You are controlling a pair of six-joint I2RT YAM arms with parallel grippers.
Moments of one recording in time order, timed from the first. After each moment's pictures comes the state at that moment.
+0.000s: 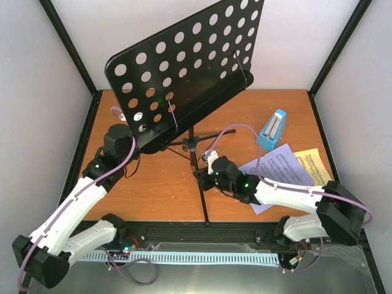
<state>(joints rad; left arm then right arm) -0.46 0.92 0.87 -0.26 0.10 -0.39 0.99 1.30 0.63 0.13 0.02 0.51</state>
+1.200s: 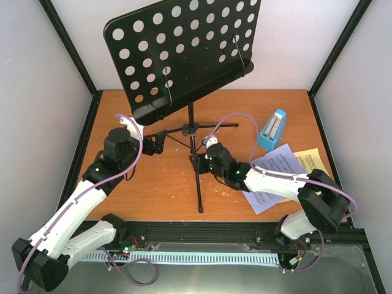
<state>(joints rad) -0.46 0.88 0.82 -0.26 -0.07 -0.18 0.90 1.47 0.78 0.15 0.10 0.58</state>
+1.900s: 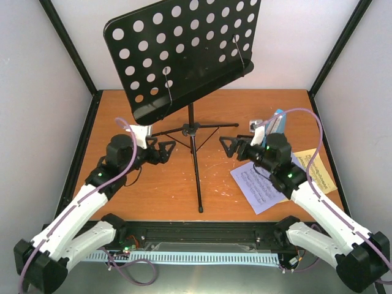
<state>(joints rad) -0.46 0.82 0.72 -0.21 0.17 -0.39 0.55 0.91 0.66 -0.01 -0.21 0.54</state>
